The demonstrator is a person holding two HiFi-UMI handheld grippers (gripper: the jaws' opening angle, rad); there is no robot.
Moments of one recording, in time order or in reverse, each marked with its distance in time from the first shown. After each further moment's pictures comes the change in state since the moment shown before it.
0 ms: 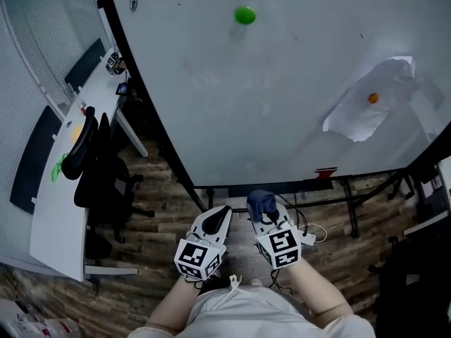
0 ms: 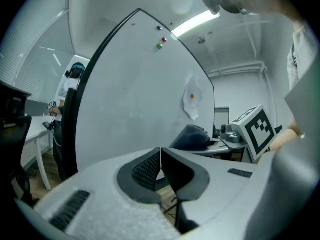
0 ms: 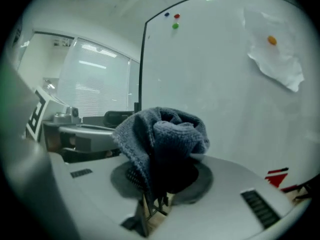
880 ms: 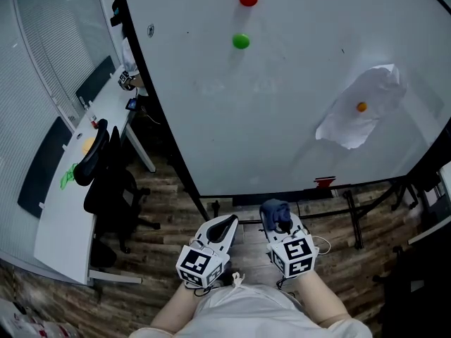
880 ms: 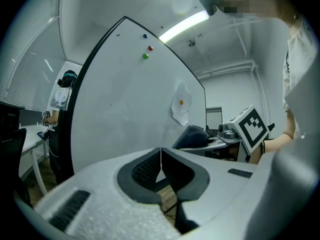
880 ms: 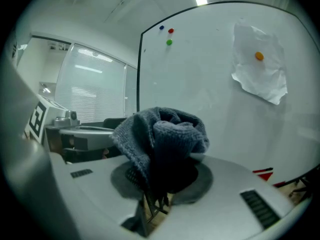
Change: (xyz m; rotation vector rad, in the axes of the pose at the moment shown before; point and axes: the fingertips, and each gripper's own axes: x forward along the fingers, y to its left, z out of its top) left arm -0.019 -0.035 0.034 0.066 -0.023 -0.059; right arm -0.051 -0.012 0.024 0.056 -0.031 -0.041
